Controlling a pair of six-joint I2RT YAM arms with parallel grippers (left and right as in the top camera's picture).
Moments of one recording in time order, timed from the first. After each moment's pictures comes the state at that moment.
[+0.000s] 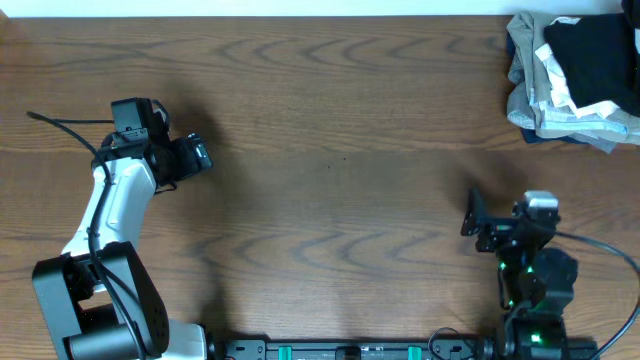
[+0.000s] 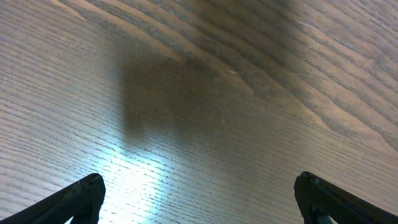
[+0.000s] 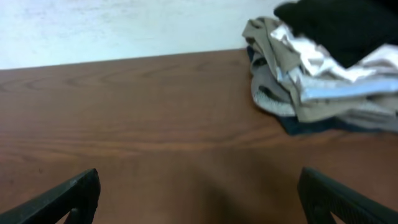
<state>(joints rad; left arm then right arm) 0.21 1.64 1.04 -0.57 0.09 -0.23 -0.06 0.36 0.10 0.05 -0.07 0.11</state>
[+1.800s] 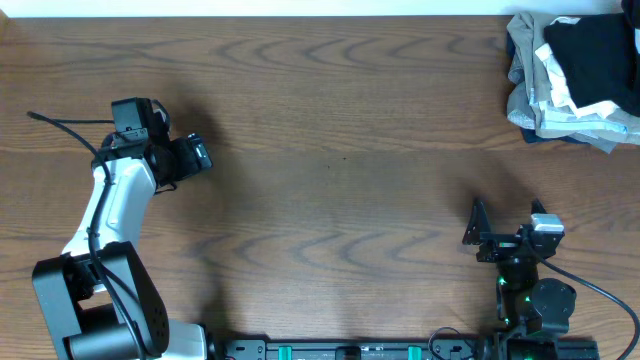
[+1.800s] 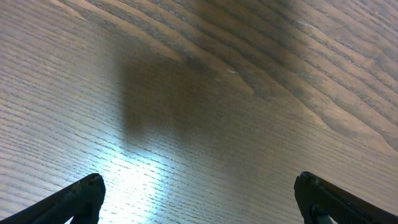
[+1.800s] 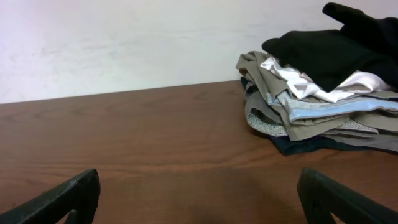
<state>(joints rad) 0.21 1.64 1.04 -0.57 0.09 -0.23 -0.08 0.01 0.01 -0.06 -0.08 0.13</state>
